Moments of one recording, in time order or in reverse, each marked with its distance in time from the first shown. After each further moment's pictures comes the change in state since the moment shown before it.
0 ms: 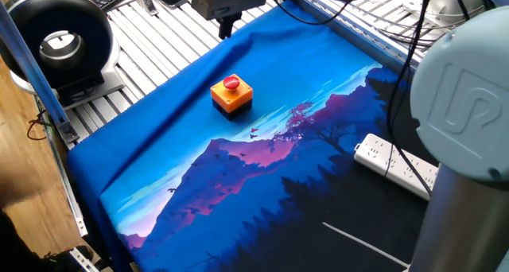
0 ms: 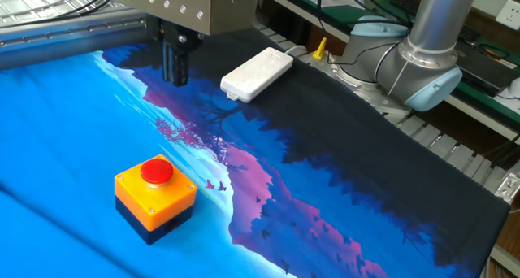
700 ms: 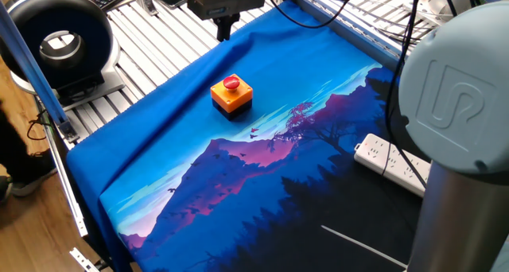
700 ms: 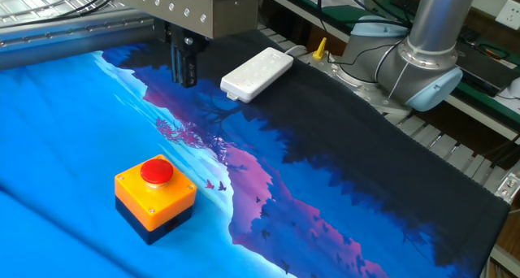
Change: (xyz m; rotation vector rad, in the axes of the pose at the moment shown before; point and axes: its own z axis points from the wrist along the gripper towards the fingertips) arm 0.007 0.004 0.000 0.002 0.048 0.040
